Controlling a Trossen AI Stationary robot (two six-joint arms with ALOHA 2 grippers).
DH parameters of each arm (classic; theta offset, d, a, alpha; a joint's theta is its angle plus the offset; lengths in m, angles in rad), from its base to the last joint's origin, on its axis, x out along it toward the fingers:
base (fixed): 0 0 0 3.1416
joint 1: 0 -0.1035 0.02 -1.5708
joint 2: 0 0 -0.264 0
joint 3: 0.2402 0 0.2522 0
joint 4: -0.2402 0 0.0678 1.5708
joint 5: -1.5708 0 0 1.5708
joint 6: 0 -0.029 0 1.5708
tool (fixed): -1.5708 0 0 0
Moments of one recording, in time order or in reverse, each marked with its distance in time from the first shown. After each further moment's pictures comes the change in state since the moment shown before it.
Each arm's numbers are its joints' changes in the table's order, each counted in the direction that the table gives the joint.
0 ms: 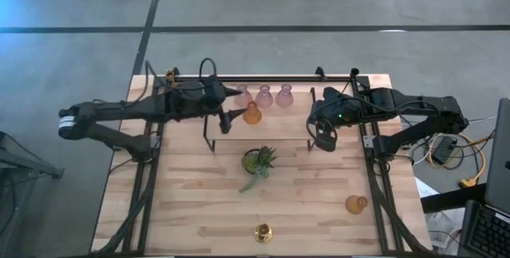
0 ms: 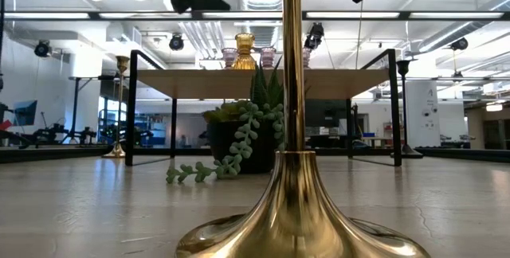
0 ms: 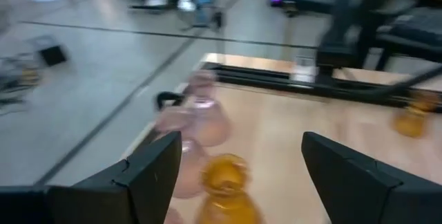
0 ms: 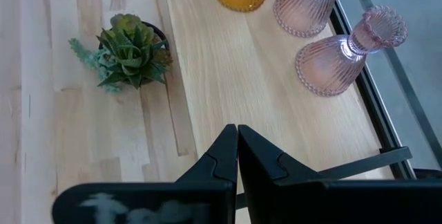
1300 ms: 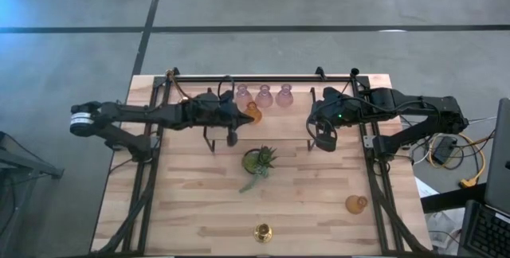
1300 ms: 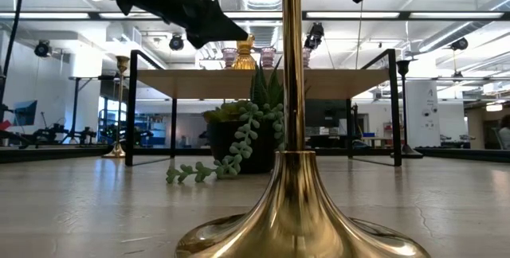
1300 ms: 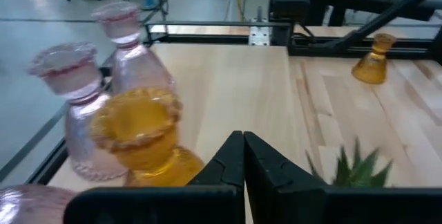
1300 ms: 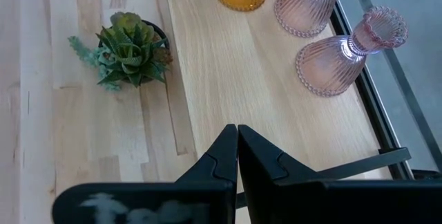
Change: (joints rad) left arm -0.019 -0.144 -0.179 0.264 0.194 -0.060; right arm -0.001 0.000 0.000 0.000 0.000 0.008
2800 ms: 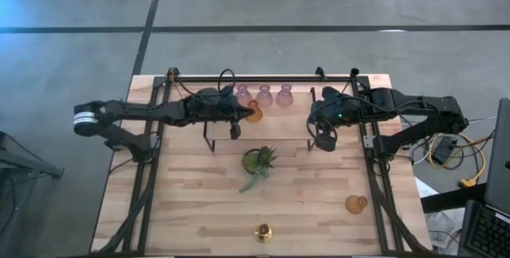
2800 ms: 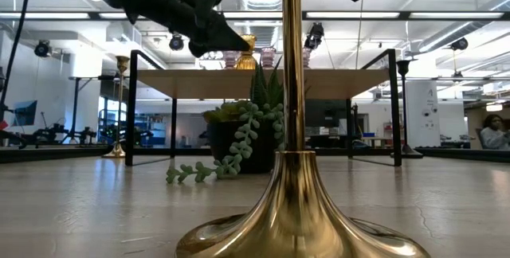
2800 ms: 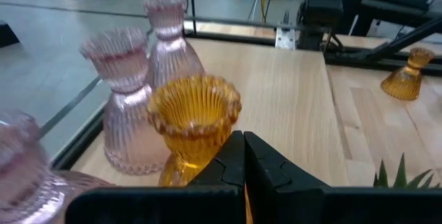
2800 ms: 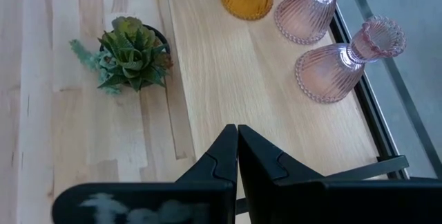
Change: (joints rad) left arm -0.061 -0.038 0.000 0.050 -0.011 0.048; right arm 0.001 0.000 0.000 0.016 0.000 0.019
